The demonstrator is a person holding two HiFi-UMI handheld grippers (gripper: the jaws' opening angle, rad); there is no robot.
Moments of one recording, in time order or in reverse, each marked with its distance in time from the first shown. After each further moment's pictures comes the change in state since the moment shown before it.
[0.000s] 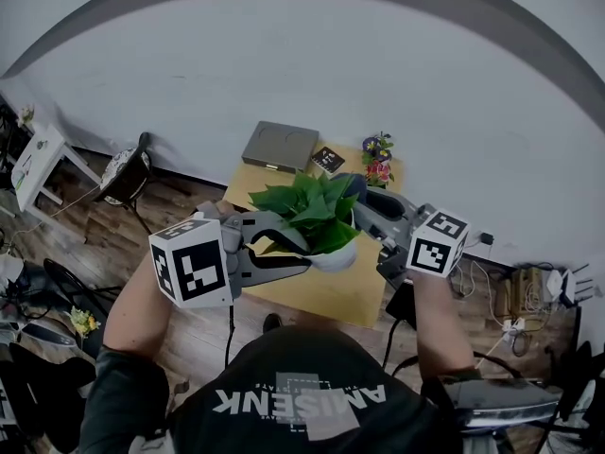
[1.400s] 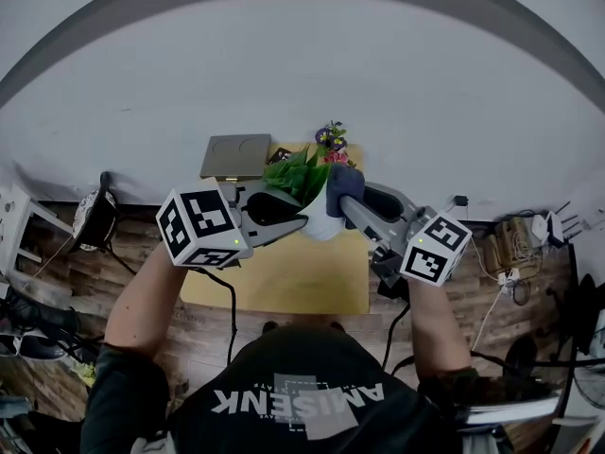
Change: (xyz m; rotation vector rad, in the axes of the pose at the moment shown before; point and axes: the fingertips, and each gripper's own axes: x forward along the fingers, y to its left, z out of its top) left arm 0.033 0.051 -0.006 -0.351 -0.106 -0.021; right arm -0.059 0.027 0.013 -0.133 -0.153 -0.250
